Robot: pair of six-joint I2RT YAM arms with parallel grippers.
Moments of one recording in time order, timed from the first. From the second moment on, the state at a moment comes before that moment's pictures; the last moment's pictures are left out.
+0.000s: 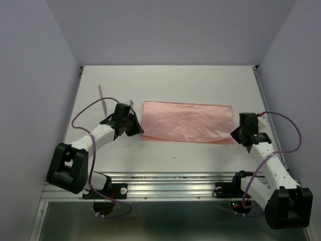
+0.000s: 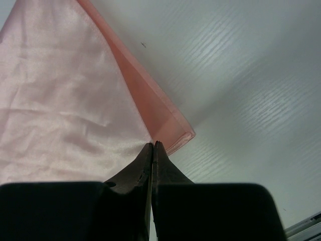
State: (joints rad) left arm -0.37 1.36 0.71 -0.25 0.21 -0.64; right arm 0.03 0.94 0.59 -0.55 0.34 0.82
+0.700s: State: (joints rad) left arm -0.37 1.43 0.69 -0.27 0.22 -0.62; right arm 0.03 0.98 0.59 -0.60 0.33 0.86
